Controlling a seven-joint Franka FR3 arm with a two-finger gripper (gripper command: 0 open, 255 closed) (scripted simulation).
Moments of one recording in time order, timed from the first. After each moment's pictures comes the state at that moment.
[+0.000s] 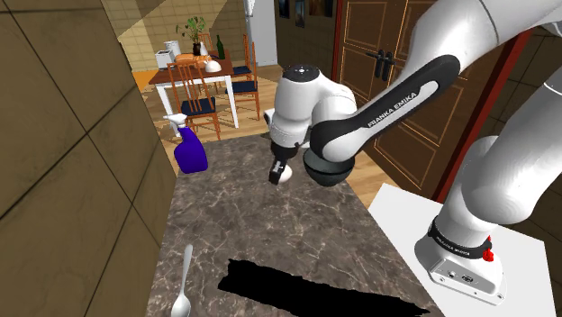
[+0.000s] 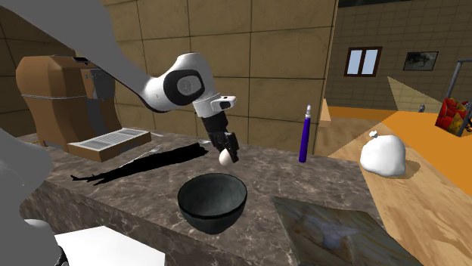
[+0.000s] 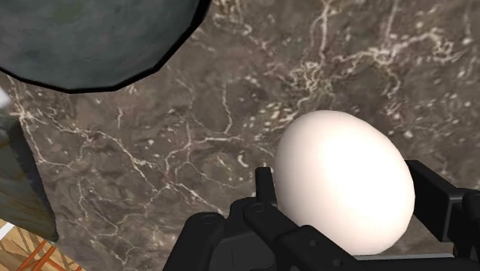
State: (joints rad) arm 0.04 -0.23 0.38 -2.48 -0.22 2.51 0.25
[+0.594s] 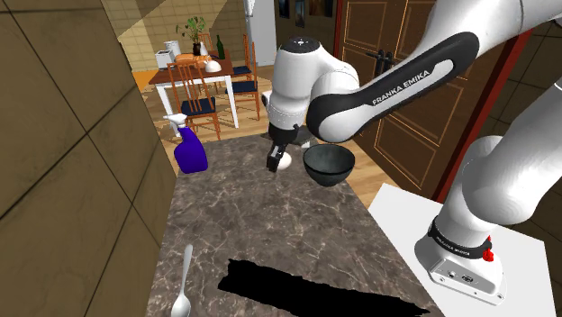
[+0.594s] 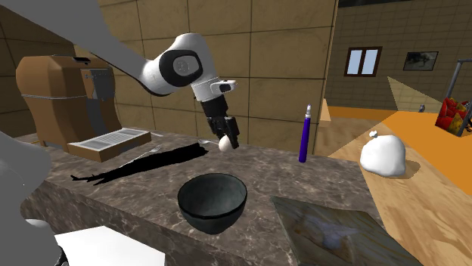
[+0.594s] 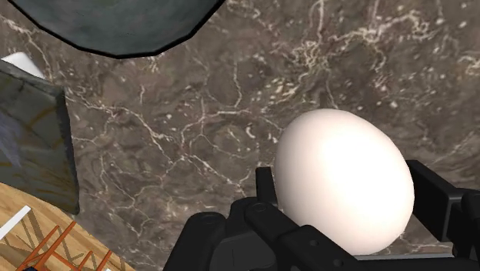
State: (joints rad) arm 0.06 -0.29 0.36 -2.41 -0.16 2.39 0.18
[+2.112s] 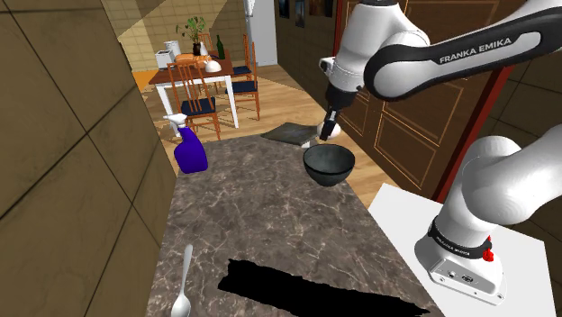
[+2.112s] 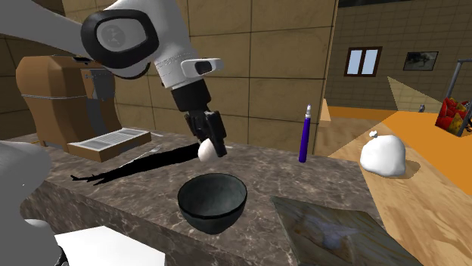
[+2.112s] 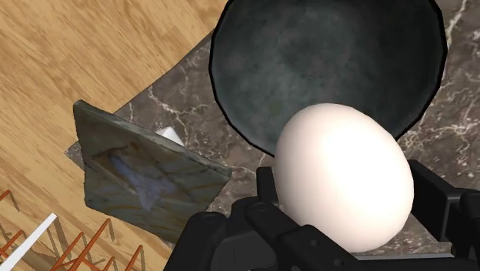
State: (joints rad) arm 0.05 -0.72 0.08 -2.64 -0.10 2.23 -0.17
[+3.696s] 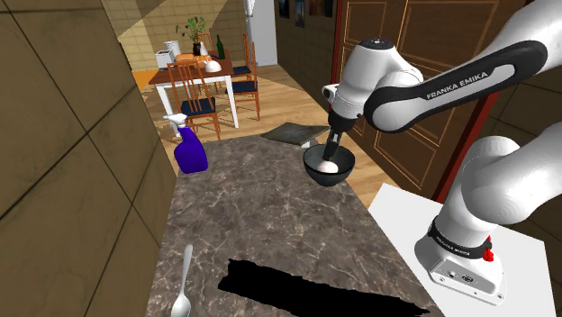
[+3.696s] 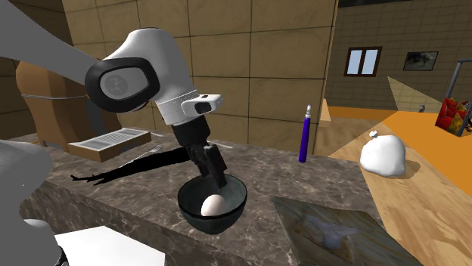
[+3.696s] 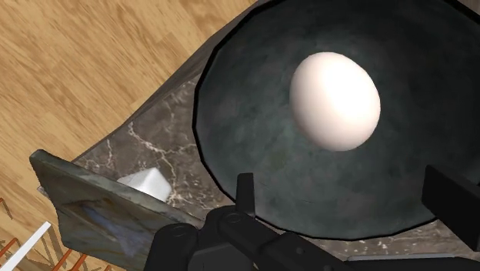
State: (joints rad) arm 0.03 -0.68 0.06 -2.81 -0.12 2.44 -0.17
